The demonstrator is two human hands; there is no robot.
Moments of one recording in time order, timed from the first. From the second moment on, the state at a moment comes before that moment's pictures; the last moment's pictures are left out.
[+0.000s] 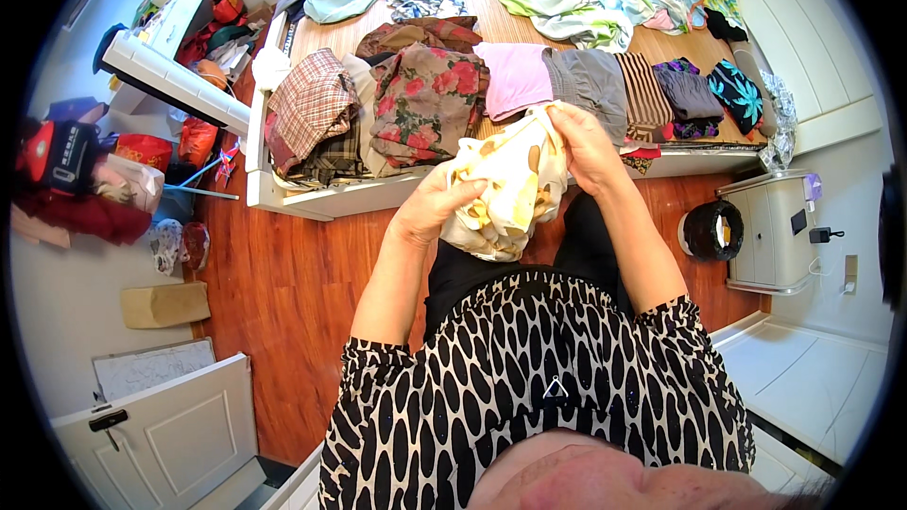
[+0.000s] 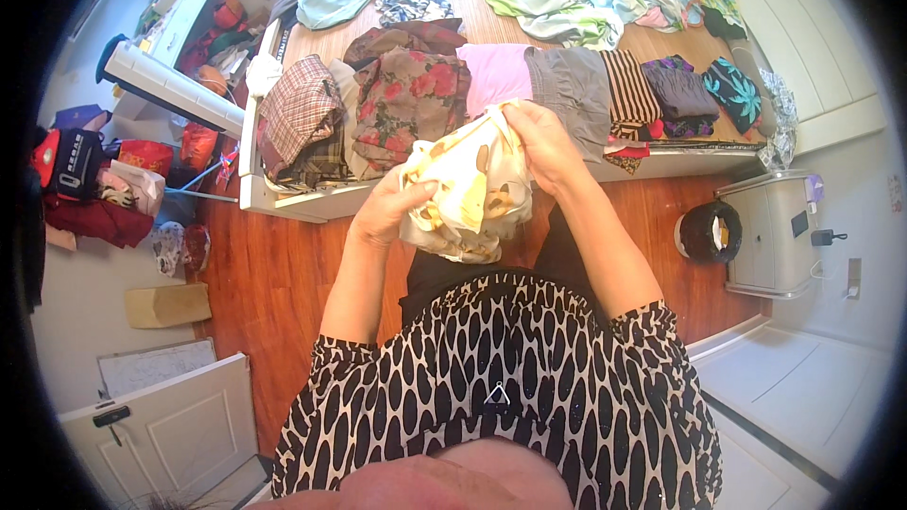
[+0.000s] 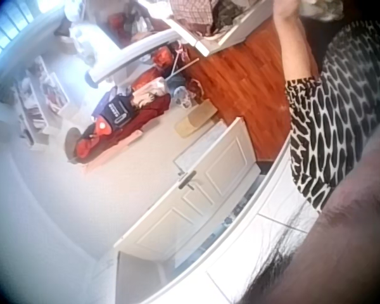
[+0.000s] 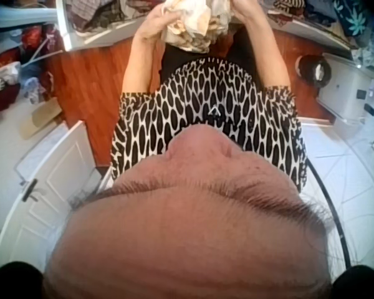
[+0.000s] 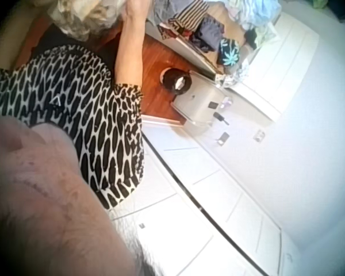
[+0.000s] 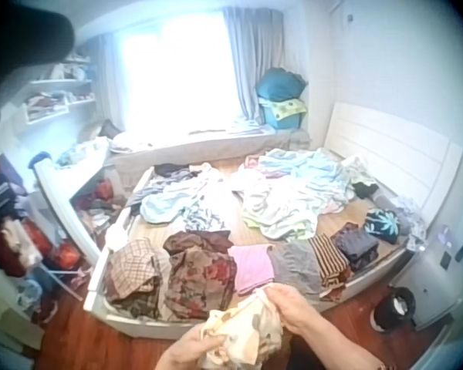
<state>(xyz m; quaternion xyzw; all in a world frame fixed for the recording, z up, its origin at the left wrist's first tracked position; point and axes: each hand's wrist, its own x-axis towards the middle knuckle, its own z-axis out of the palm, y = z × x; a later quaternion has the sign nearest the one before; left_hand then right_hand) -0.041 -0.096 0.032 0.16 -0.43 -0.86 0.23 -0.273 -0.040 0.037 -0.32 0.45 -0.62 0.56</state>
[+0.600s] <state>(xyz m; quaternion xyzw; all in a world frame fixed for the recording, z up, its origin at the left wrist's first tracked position) -0.053 -0.107 0.007 0.16 -0.20 -0.92 0.29 -0.240 -0.035 -0.016 -0.62 0.58 -0.40 0.34</state>
